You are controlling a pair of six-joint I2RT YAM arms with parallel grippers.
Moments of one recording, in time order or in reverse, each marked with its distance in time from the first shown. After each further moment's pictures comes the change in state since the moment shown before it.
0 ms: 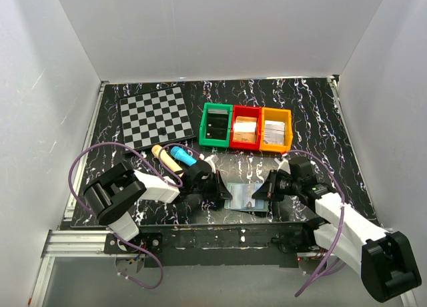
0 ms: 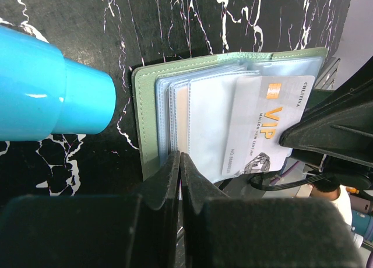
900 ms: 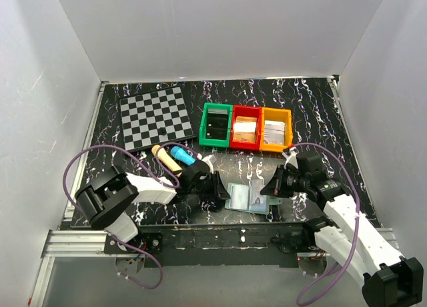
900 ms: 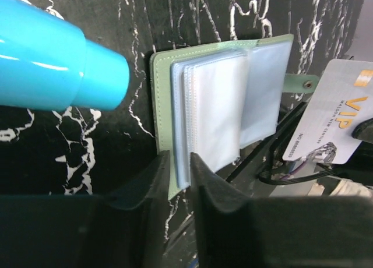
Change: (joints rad) left arm 0.000 -0.052 -0.010 -0.064 -0.012 0.025; right arm -0.024 -0.145 0.181 -0.370 0.095 -0.109
